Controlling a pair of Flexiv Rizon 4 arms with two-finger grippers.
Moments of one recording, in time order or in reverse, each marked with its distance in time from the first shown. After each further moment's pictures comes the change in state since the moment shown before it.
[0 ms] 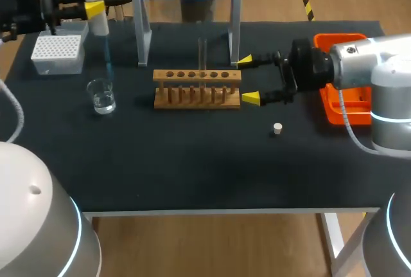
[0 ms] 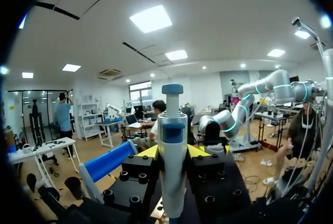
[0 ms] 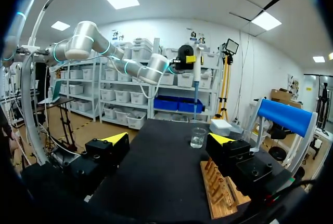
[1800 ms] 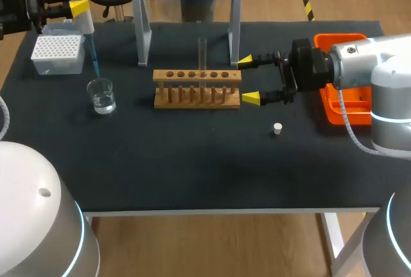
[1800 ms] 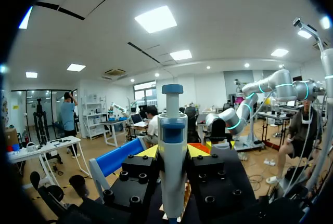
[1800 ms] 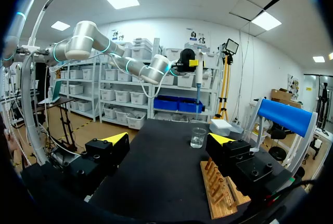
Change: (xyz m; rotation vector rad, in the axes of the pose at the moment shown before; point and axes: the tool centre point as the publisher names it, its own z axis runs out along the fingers) left arm -0.021 0.008 -0.023 -0.002 -0.034 0.000; right arm 0.000 0.000 0.000 0.000 0.000 0.000
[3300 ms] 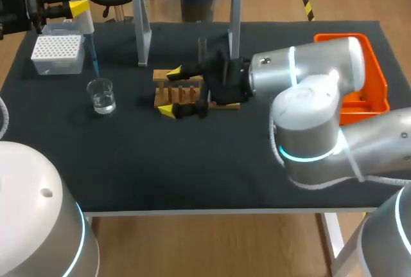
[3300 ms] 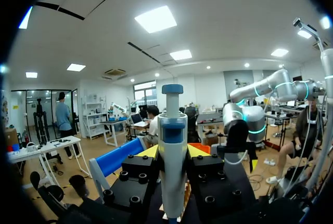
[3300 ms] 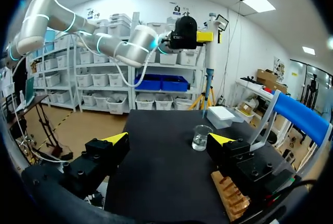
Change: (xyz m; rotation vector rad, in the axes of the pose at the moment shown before) left arm 0.000 0.000 0.000 -0.001 0.000 0.000; right arm 0.017 0.015 0.164 0.229 -0.194 0.062
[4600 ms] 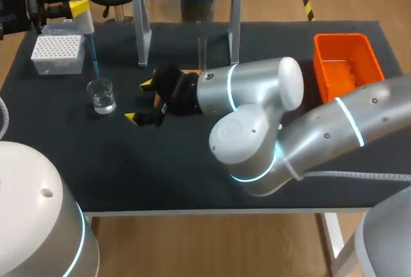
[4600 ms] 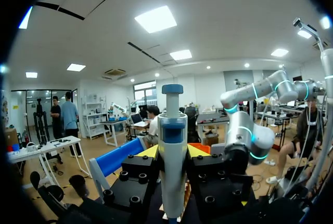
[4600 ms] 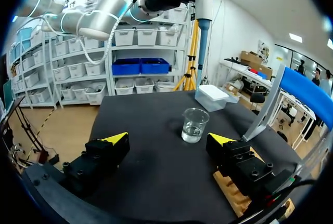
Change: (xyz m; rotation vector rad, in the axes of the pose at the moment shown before) left arm 0.000 0.000 0.000 0.000 0.000 0.000; right arm -0.027 -0.042 0.098 0.129 -0.160 0.064
